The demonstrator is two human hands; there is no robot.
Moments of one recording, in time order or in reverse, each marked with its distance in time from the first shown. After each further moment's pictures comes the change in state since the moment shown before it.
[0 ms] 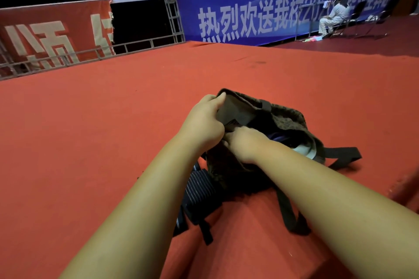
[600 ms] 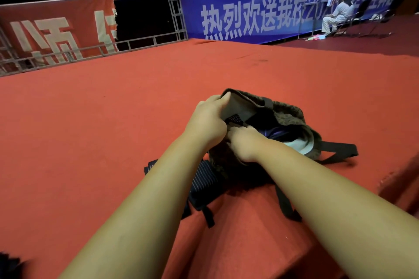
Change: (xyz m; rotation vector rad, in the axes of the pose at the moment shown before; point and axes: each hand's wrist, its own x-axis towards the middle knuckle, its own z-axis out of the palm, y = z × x) left_hand -0.014 0.000 0.006 0.087 -0.008 0.012; right_hand -0.012 -0.005 0.012 0.018 0.034 -0.129
